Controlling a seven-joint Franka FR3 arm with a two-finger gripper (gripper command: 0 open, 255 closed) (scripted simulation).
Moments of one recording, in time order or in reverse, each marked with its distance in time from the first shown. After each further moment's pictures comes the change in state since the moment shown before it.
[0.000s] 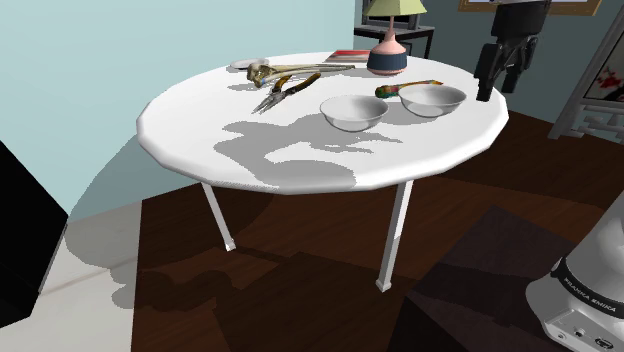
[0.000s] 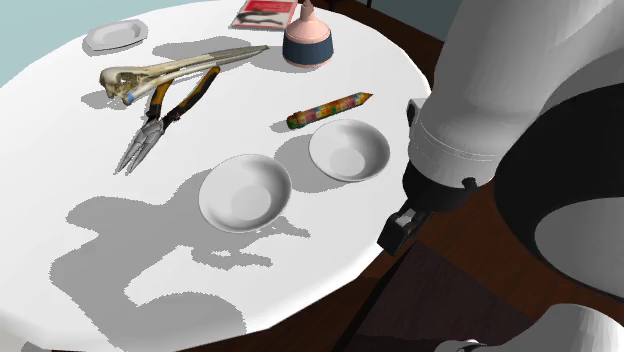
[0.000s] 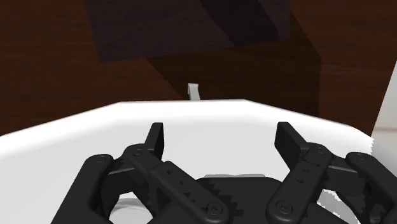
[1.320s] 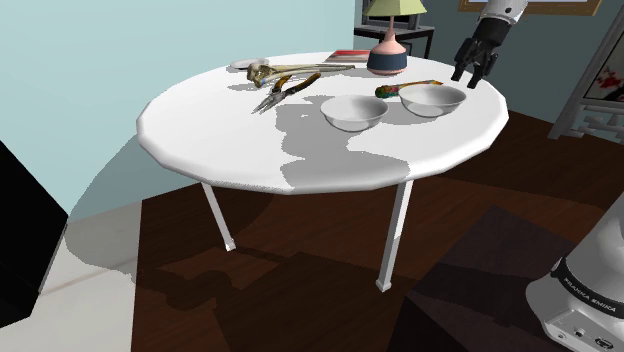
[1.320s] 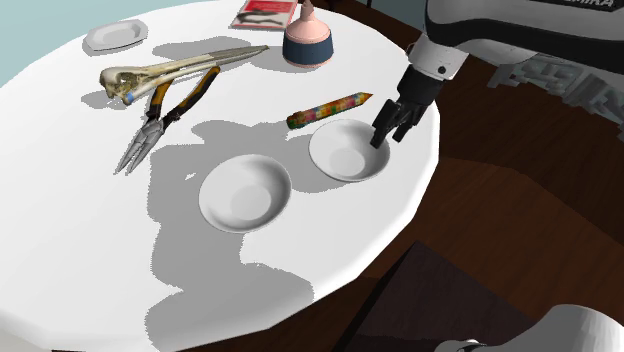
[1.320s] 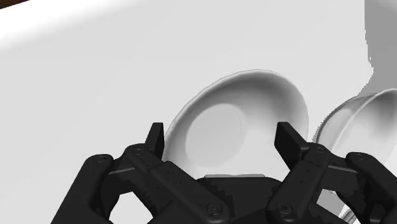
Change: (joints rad) arm -0.027 0.570 -0.491 0.356 0.280 0.165 -0.507
